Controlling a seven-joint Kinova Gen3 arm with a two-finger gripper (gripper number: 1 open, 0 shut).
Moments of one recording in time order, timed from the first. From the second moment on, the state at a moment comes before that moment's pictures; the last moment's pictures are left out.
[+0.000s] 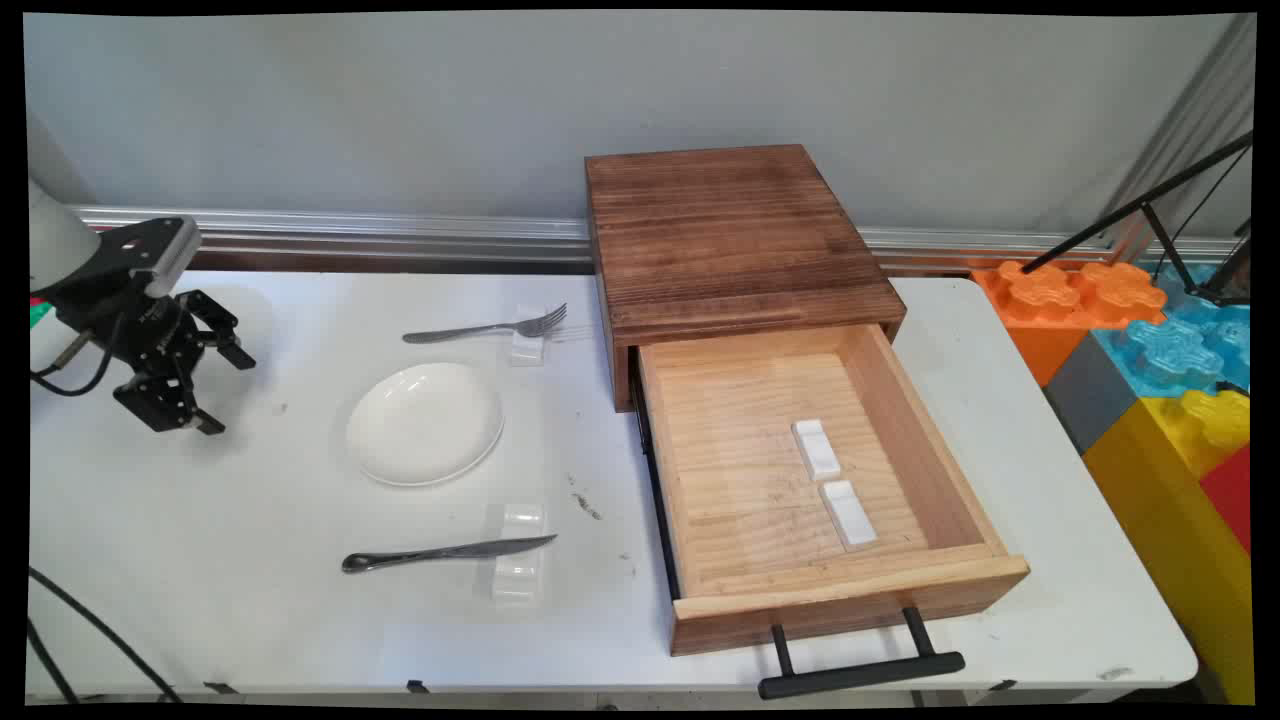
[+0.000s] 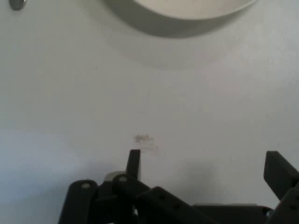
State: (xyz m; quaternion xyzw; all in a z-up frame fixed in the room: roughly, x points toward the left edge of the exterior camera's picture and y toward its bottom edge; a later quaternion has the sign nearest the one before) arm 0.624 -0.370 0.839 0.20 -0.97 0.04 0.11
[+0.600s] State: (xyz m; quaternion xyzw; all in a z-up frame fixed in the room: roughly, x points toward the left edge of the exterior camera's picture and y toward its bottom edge) arm 0.586 -0.365 0.842 0.23 -0.97 0.02 0.13
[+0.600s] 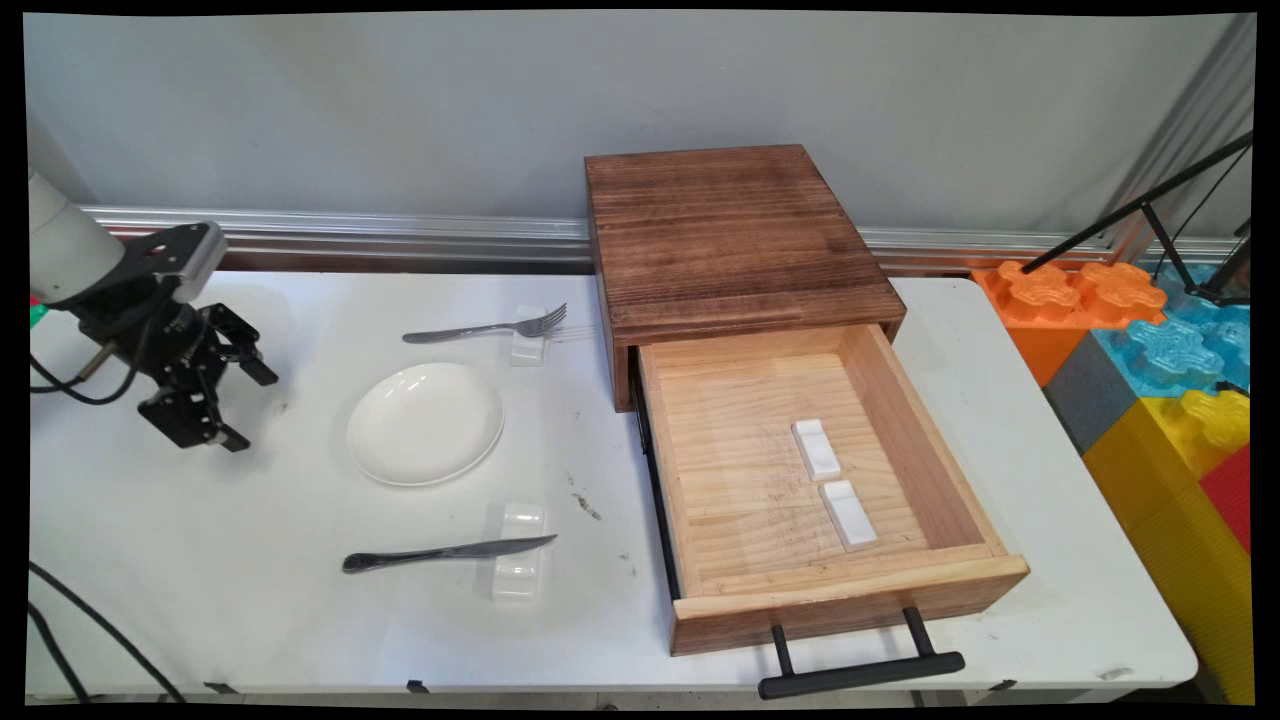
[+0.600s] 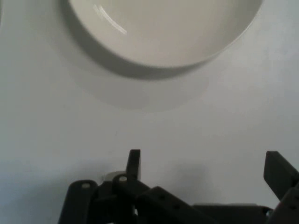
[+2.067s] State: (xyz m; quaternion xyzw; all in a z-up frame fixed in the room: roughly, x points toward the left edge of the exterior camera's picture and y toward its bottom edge) arm 0.406 -0.342 0.841 0.26 -0.96 -0.01 0.14
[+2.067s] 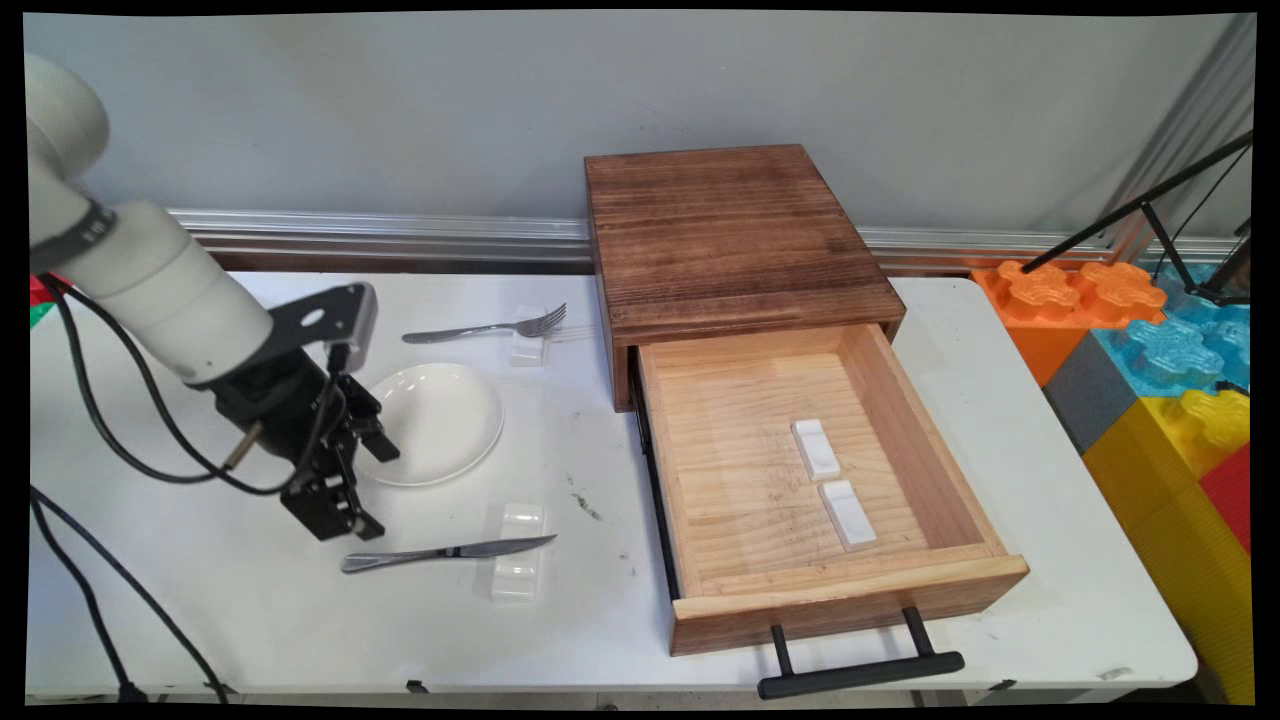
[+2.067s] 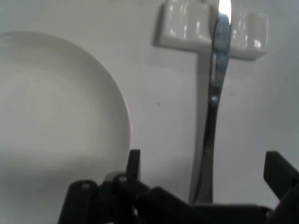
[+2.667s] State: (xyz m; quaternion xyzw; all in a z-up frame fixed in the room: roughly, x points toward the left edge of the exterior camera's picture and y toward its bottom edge) arm 0.381 -0.331 0.809 0.25 -0.96 -0.01 0.14
